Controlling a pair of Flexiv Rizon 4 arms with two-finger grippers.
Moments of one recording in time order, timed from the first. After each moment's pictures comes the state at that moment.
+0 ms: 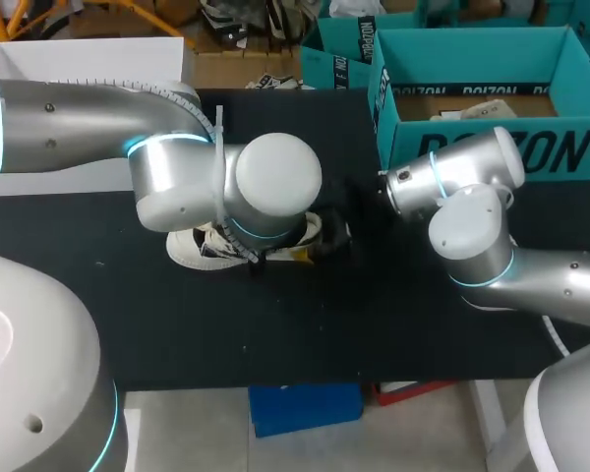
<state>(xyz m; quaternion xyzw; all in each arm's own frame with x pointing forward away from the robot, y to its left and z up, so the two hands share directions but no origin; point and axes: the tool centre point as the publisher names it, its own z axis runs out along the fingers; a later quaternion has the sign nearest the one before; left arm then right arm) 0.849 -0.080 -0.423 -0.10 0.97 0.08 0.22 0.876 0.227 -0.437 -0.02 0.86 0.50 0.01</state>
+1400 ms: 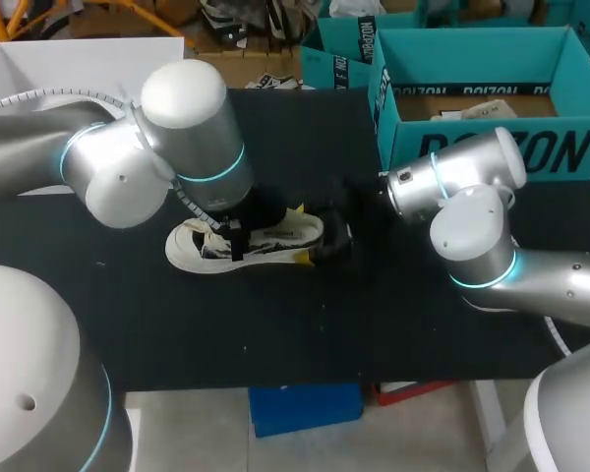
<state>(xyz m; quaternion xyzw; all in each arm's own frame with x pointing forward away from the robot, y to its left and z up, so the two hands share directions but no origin) 0.829 -0.092 -0.407 -0.05 0.99 -0.07 0.07 0.872 0.226 -0.435 -0.02 0.86 0.50 0.01</state>
